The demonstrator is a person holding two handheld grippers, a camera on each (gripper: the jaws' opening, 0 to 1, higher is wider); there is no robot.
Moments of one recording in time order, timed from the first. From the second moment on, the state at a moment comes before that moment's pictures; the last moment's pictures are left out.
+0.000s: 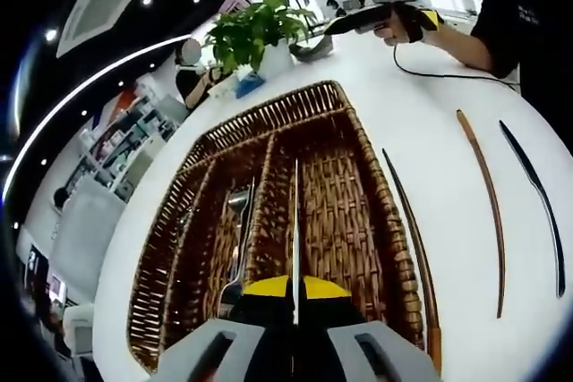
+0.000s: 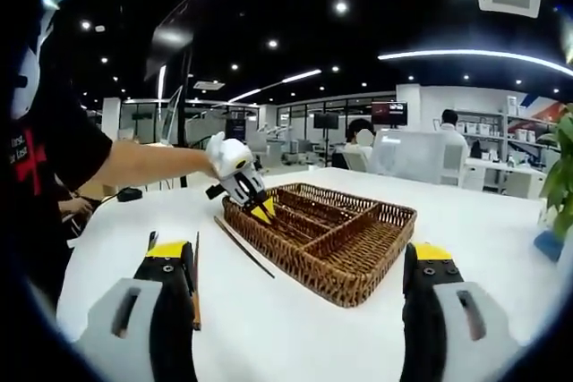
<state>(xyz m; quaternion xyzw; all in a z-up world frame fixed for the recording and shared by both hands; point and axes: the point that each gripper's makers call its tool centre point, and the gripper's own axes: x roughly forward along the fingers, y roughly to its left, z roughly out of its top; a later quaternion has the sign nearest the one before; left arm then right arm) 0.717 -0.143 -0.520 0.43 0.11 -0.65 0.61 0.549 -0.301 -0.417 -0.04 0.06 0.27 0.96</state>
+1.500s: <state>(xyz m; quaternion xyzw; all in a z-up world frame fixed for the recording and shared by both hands) 0.706 -0.137 -0.520 0.43 0.10 -0.65 0.62 0.550 -0.302 -0.418 -0.04 0.06 0.26 0.96</state>
